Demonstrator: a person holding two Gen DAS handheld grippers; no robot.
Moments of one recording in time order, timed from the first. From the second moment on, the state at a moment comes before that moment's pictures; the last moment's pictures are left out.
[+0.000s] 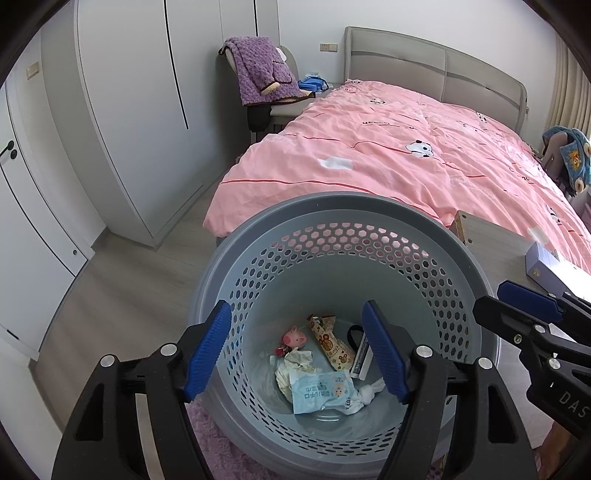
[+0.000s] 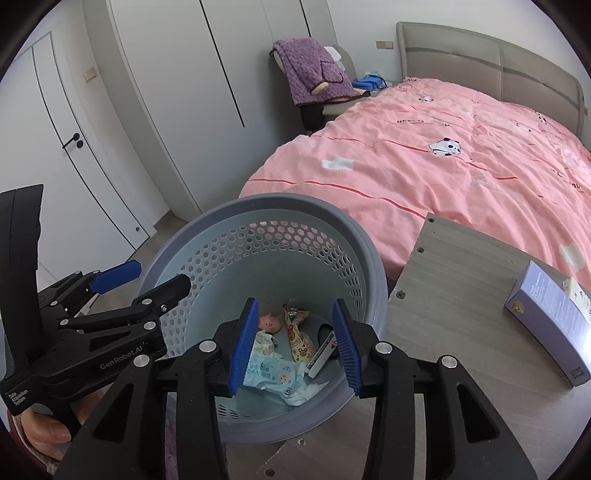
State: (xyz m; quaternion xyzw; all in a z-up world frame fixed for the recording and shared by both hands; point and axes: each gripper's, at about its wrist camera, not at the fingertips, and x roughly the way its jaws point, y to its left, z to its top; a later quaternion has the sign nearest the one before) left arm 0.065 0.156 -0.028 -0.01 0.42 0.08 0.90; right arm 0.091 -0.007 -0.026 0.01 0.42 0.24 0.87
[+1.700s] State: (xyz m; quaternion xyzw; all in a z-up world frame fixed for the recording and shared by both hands) left arm 0.071 -0.021 -0.021 0.05 0.44 -0.03 0.90; right arm 0.077 -0.288 -0.053 0.08 0.41 0.07 0.91
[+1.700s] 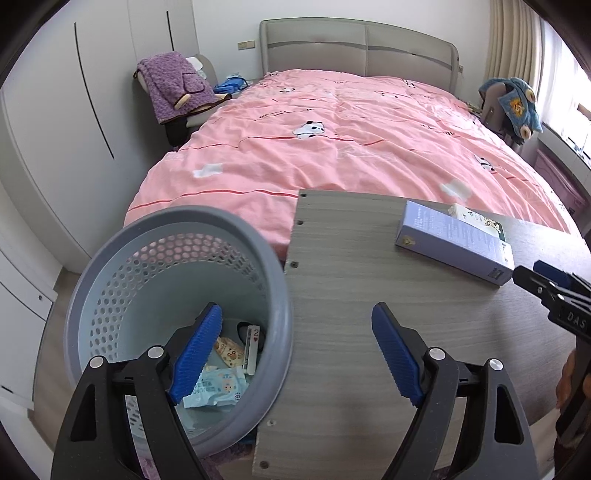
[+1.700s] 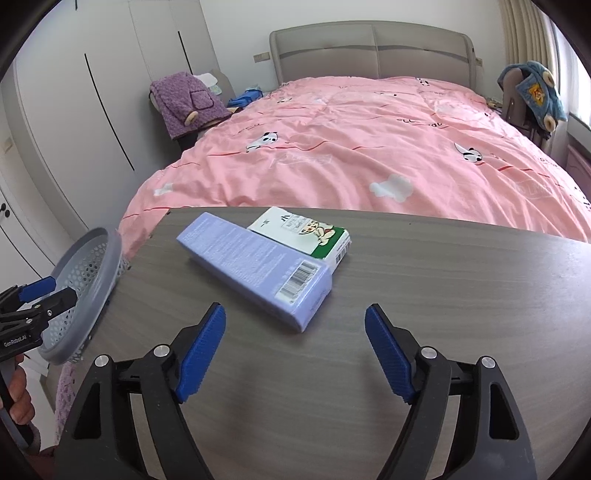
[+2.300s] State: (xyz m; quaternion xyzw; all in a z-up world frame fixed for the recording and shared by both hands) left arm 0.088 -0.033 -0.026 0.06 0.45 -0.02 0.89; right arm 0.116 -0.284 -0.068 0.08 0.43 0.14 0.89
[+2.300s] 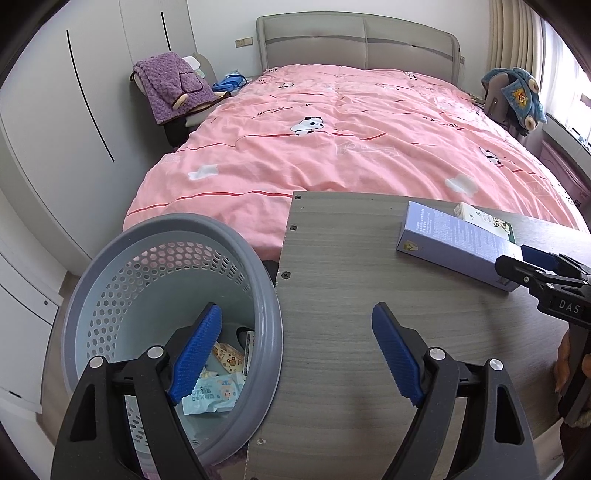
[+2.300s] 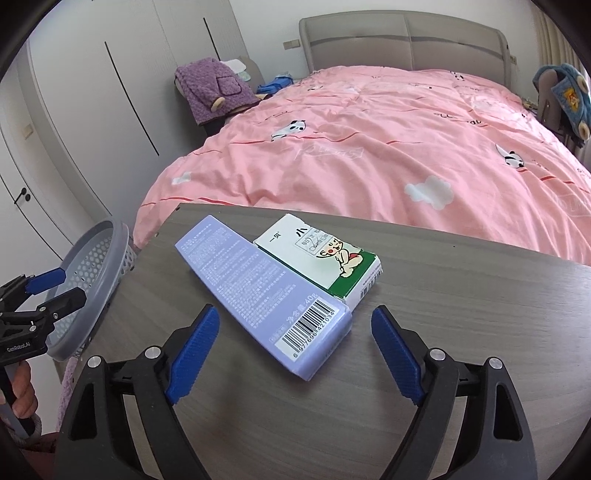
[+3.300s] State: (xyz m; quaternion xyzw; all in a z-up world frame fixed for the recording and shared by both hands) left arm 0.088 -0.012 -0.025 0.04 0.45 0.00 0.89; right arm 0.083 -0.223 -0.060 0.05 0.43 0.21 0.88
